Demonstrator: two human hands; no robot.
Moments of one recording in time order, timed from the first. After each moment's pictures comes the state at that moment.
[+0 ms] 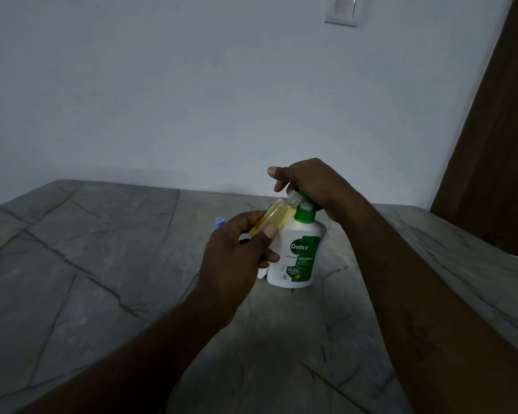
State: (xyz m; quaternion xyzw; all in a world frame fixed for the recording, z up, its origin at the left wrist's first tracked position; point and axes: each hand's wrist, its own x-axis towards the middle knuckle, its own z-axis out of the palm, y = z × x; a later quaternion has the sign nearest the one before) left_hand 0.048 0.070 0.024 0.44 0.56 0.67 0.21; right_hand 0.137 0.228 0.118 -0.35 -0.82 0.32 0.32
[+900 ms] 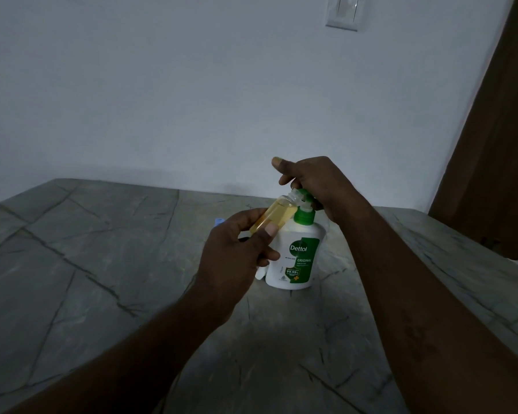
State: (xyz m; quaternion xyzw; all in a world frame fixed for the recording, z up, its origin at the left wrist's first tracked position) left_hand 0.047 0.069 0.029 0.44 0.55 0.68 0.21; right_hand 0.139 0.219 0.123 -0.37 -0.78 0.34 0.36
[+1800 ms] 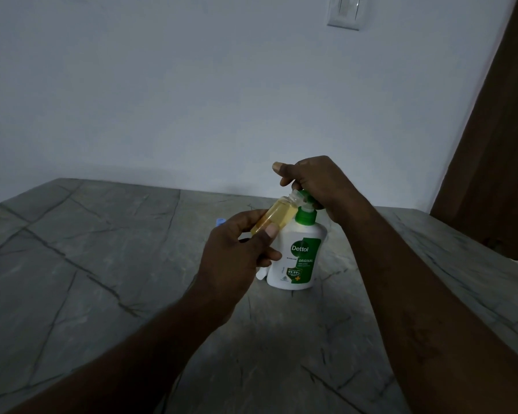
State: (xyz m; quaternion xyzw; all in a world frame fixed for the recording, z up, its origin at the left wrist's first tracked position) left_hand 0.044 0.070 0.027 0.44 0.53 0.68 0.23; right_hand 0.138 0.223 0.123 -0.35 -0.81 0.30 0.37
